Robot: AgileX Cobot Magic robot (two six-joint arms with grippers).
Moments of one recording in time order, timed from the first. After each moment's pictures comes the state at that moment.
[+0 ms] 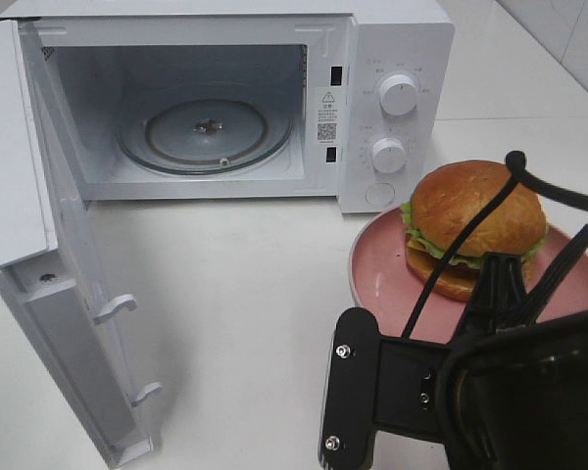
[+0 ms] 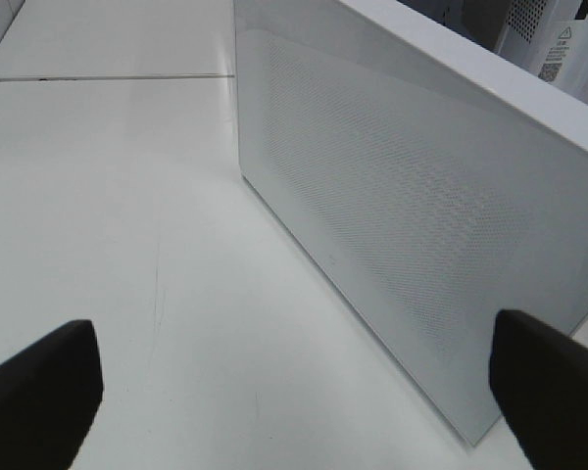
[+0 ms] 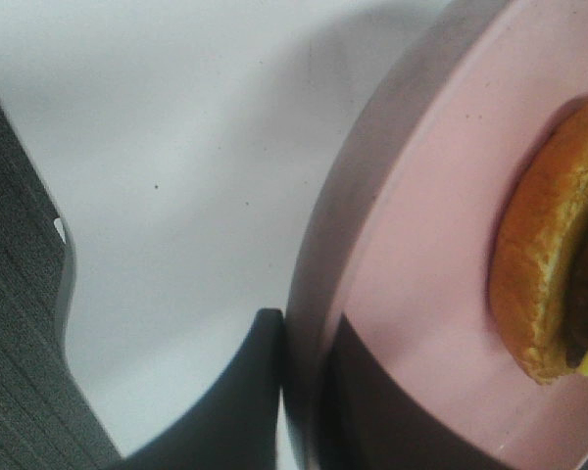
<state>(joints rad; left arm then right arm) 0.03 0.00 -0.50 -0.23 1.04 0.13 1.28 1.51 -0.65 -0.70 0.93 0.47</state>
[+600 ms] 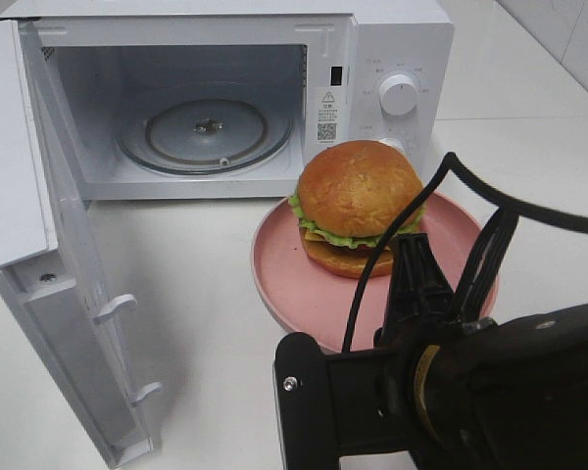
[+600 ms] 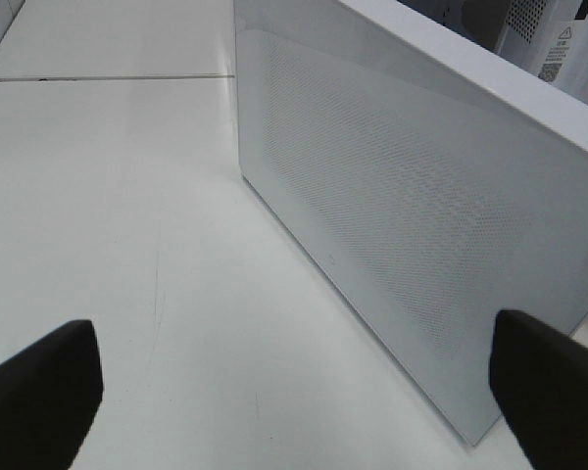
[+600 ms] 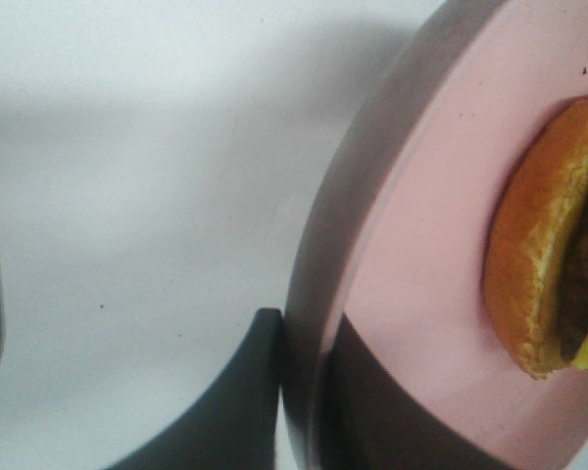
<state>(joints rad) 0.03 0.00 -0.50 -0.23 1.04 0.13 1.28 1.51 -0.65 -0.89 0.75 0.30</state>
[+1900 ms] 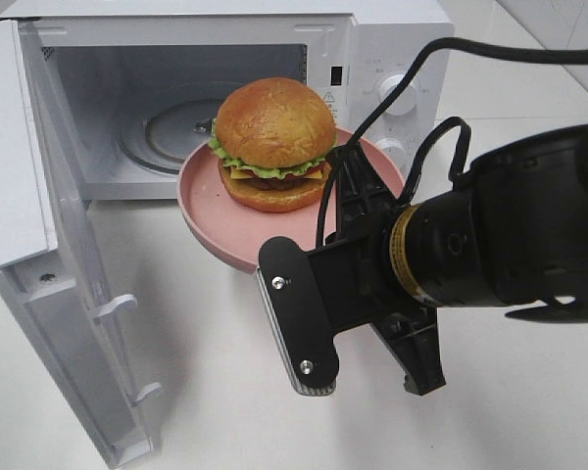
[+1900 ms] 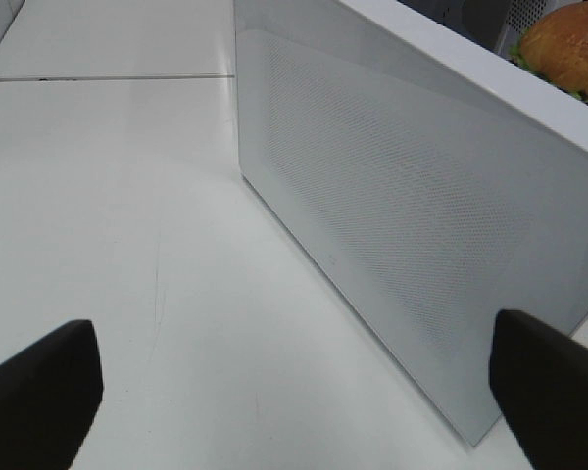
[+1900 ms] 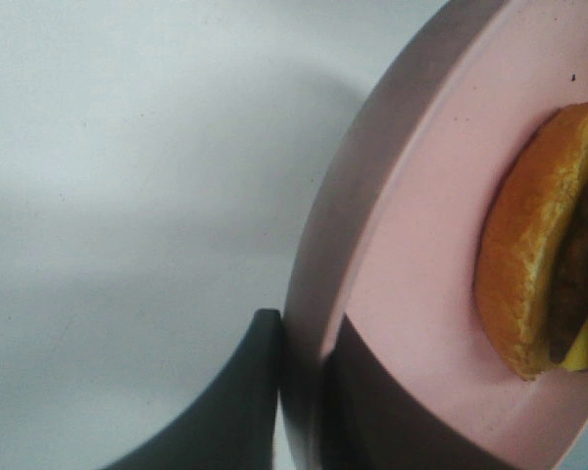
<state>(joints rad) 0.03 0.00 -0.50 -0.23 1.04 0.13 0.97 1.51 -0.73 -0.93 0.37 -0.16</state>
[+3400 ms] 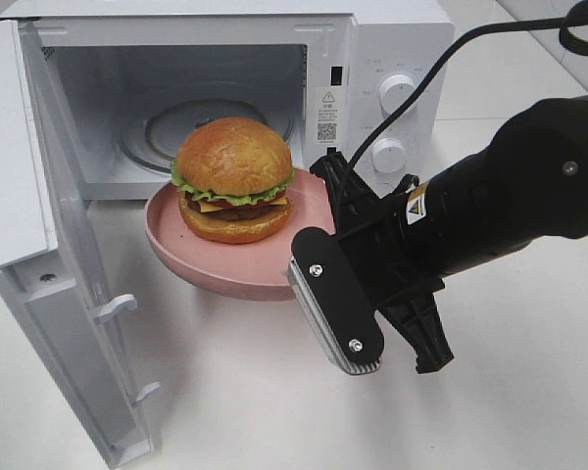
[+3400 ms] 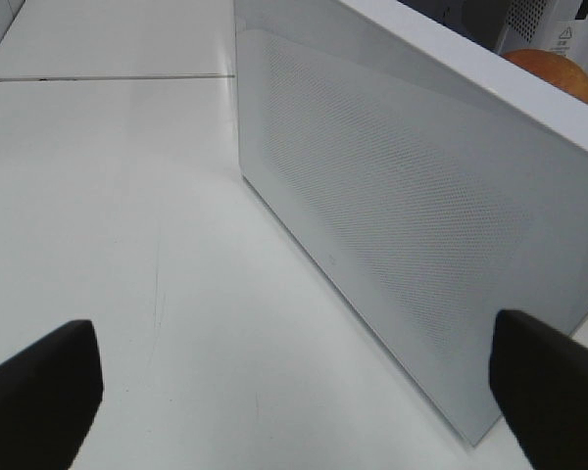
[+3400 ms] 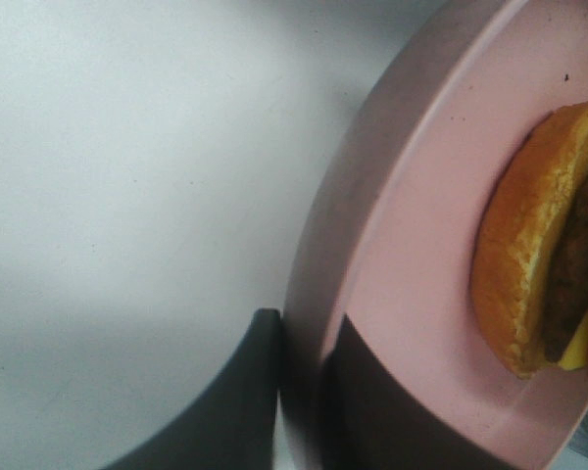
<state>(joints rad) 0.03 0.00 -0.50 -0.23 1.04 0.13 0.72 1.57 -0.75 0.24 0.17 -1.60</state>
